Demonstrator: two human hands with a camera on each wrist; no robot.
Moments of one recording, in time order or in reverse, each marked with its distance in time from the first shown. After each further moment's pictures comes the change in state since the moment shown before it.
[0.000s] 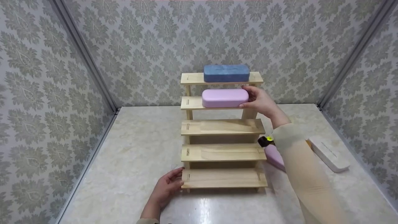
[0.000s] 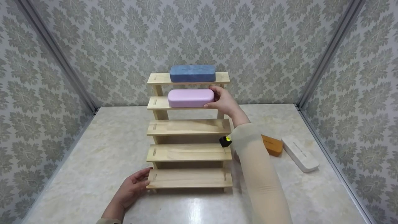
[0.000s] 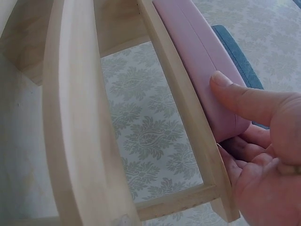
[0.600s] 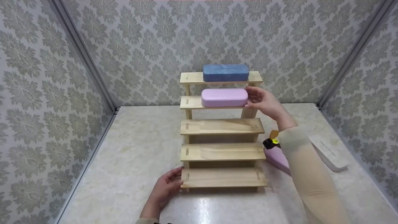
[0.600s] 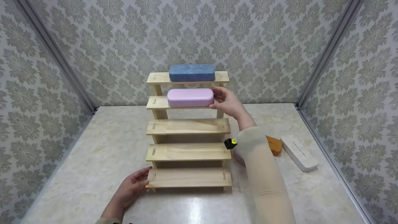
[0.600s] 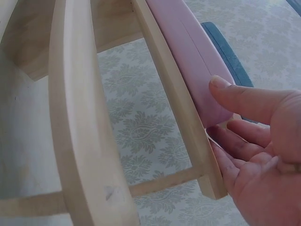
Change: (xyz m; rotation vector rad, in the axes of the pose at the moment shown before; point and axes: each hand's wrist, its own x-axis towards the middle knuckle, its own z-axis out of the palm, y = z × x) left_hand -0.001 -0.001 -0.001 -0.011 -0.002 -0.008; right_hand -0.019 0.005 -0.011 0.051 -0.005 -0.039
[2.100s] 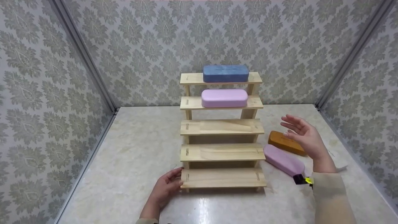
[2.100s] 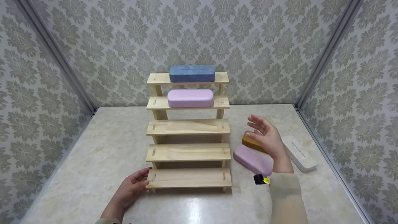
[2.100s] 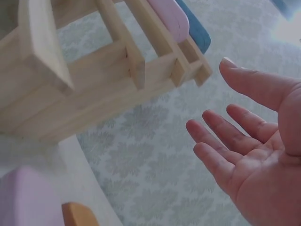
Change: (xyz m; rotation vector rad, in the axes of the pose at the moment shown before) left_hand 0.002 -0.002 -0.001 -0.022 -0.012 0.010; right_hand -0.139 0.083 -0.044 0.167 0.200 -0.076
